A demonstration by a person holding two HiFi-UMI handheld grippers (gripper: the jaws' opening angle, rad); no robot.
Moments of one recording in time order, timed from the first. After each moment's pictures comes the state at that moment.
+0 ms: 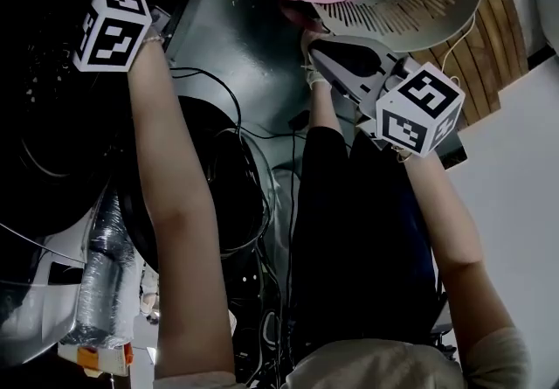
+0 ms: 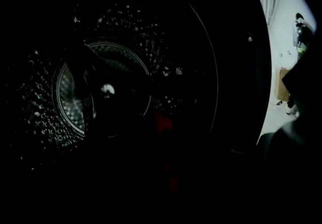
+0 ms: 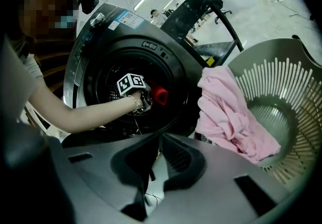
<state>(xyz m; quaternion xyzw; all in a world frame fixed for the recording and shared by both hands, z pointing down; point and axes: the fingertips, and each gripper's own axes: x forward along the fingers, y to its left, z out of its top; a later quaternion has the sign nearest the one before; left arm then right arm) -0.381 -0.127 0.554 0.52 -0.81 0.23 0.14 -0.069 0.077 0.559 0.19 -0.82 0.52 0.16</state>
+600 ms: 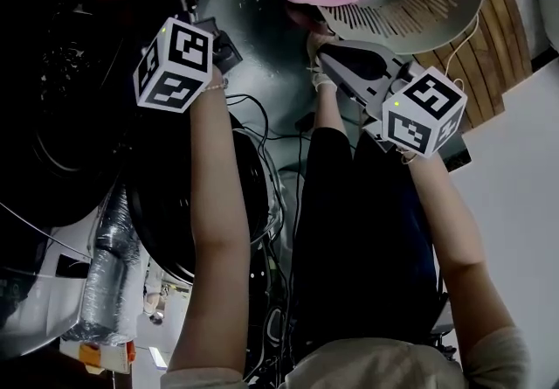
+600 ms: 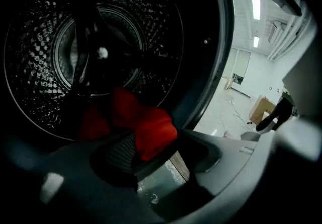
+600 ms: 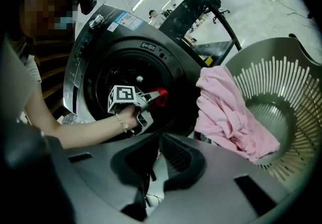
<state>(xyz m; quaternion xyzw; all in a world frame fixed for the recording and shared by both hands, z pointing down) -0.291 -0.050 0.599 0.57 -0.74 0.16 0.32 -0.064 0.078 0.557 0.19 -0.81 0.53 0.16</state>
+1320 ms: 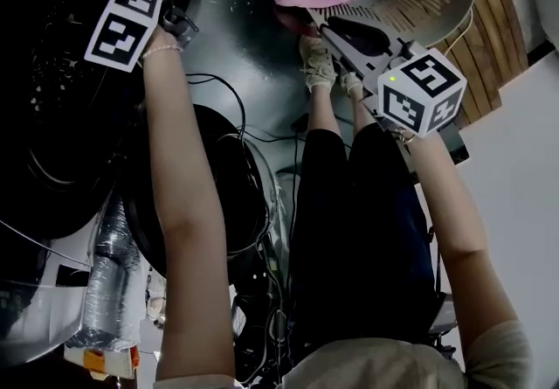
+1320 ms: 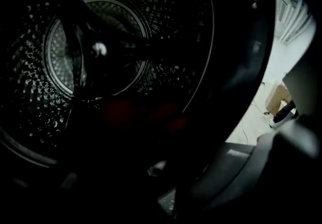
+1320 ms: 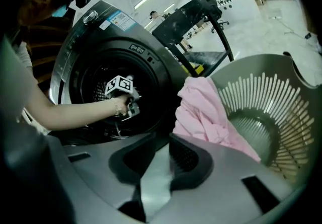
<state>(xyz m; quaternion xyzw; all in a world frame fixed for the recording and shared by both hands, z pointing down) -0.343 -0.104 0.625 0.51 -0.76 0.24 0.33 -0.038 0.045 0.589 0.25 -0.82 0.48 0.19</state>
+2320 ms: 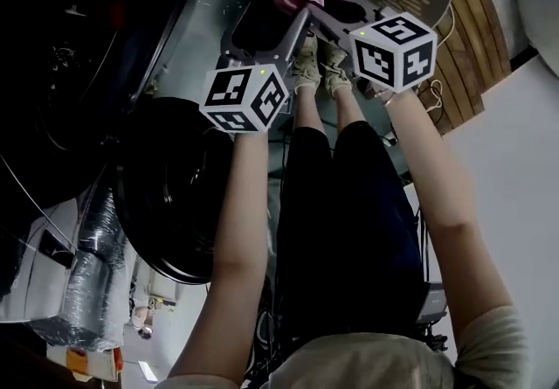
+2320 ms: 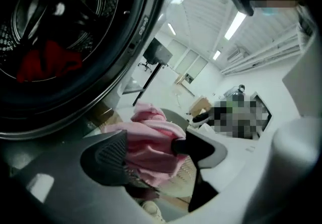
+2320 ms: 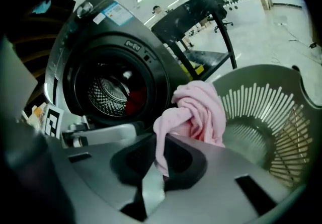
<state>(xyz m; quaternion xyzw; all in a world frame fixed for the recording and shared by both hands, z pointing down) -0.082 0.017 0.584 0.75 -0.49 0.10 0.44 -0.043 0.017 0.598 0.24 -0.82 0.47 0.23</state>
